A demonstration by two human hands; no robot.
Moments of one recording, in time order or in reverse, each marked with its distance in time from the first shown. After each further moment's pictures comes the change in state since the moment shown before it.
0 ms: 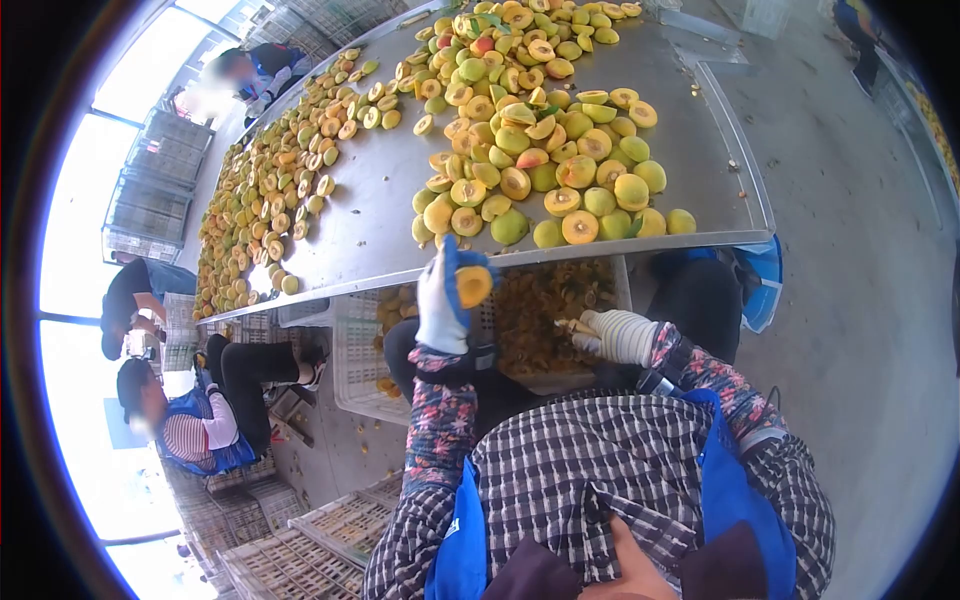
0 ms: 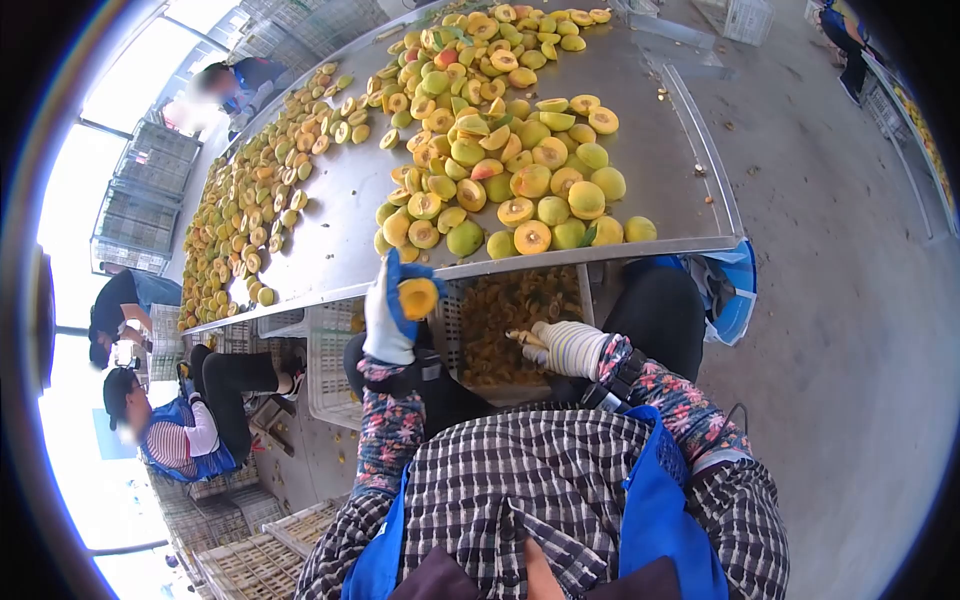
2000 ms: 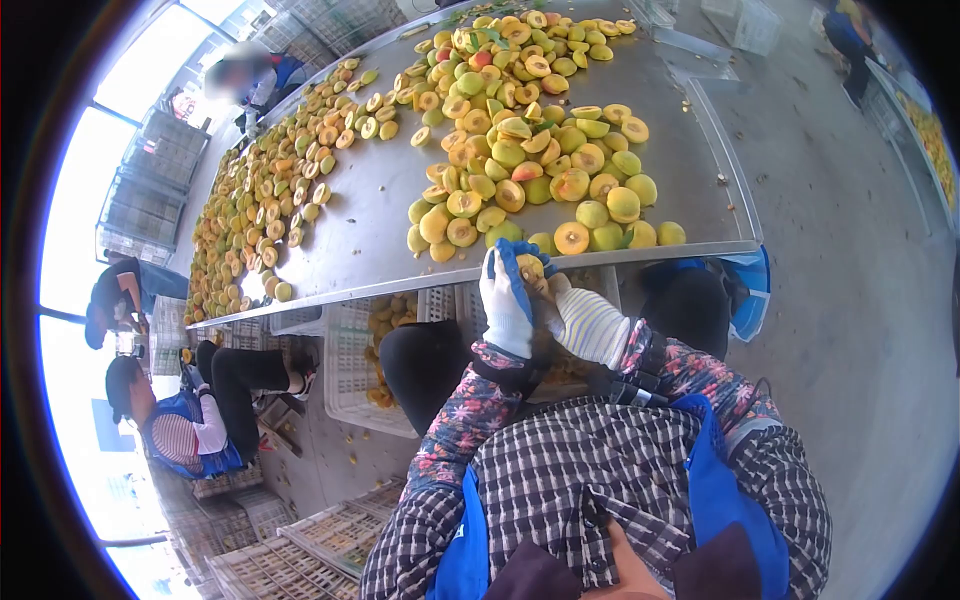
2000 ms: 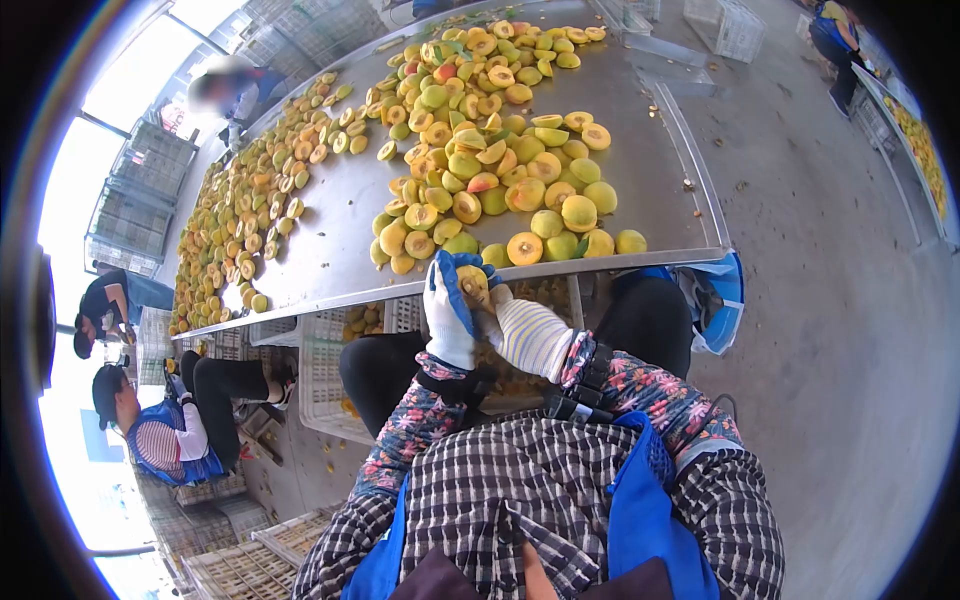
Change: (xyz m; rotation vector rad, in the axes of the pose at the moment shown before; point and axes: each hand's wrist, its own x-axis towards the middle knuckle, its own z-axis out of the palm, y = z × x) left_hand -0.015 -0.046 0.089 -0.323 -0.058 0.119; right_hand 0.027 -0.042 -0.005 -0.158 0.561 -0.132
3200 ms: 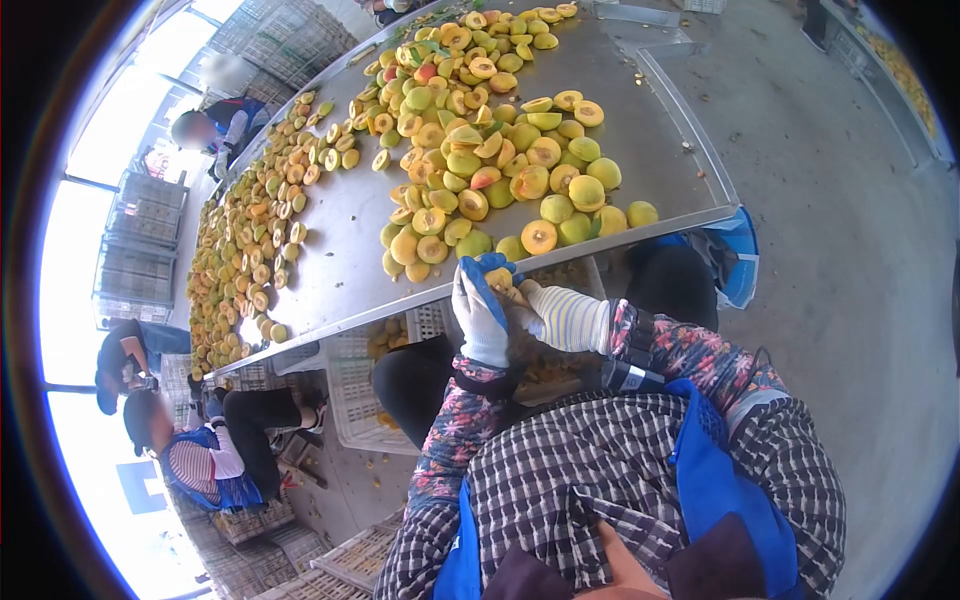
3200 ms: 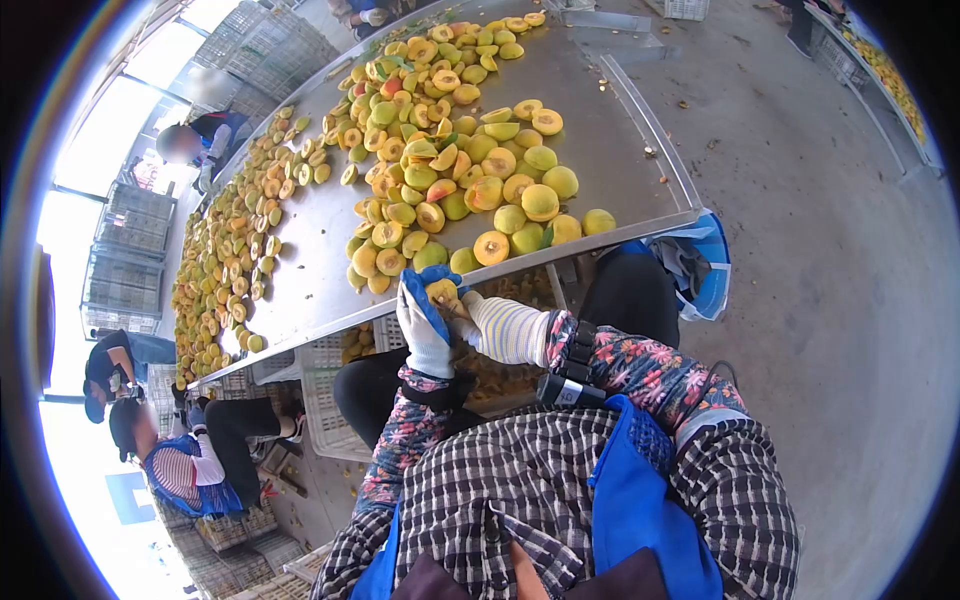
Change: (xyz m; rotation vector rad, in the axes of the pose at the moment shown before) left_hand 0.004 -0.012 -0.017 0.231 -0.057 0.167; right_hand 0.004 0.033 0.023 0.341 -0.084 -0.081
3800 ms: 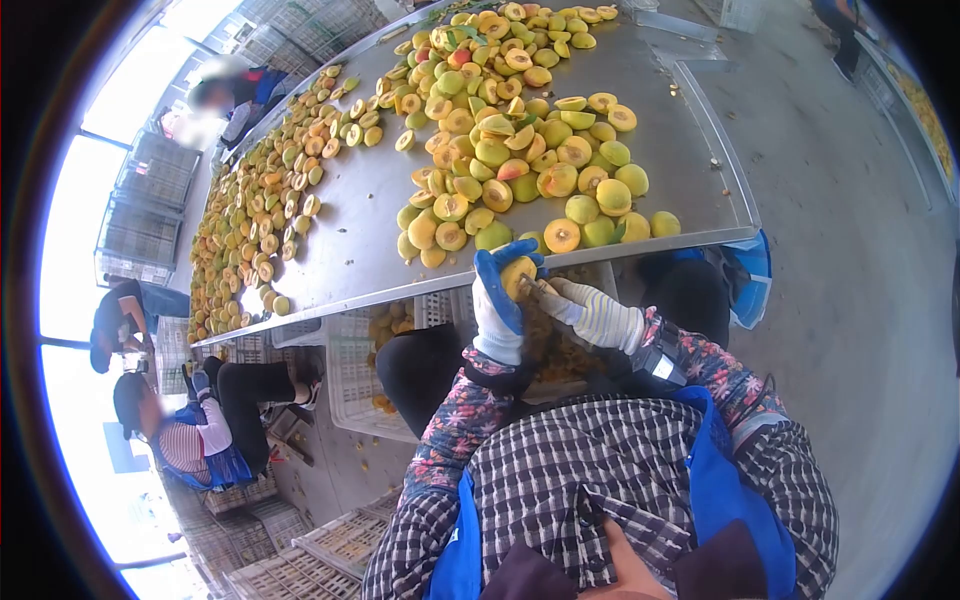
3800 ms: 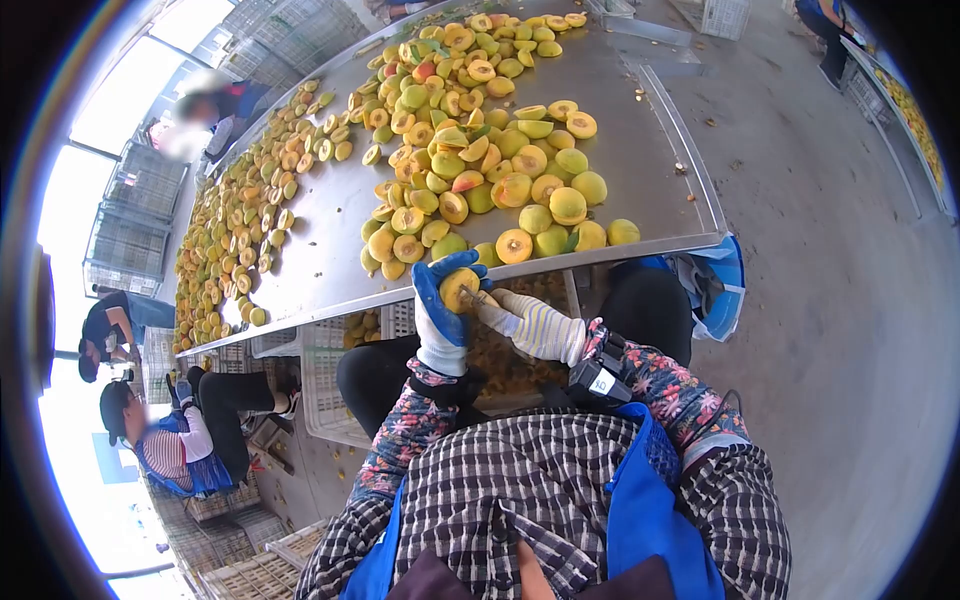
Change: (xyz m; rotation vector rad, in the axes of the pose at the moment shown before) left_hand -0.003 0.017 0.006 0.015 -0.155 -0.073; right_hand -0.002 0.002 -0.005 0.628 0.053 0.034
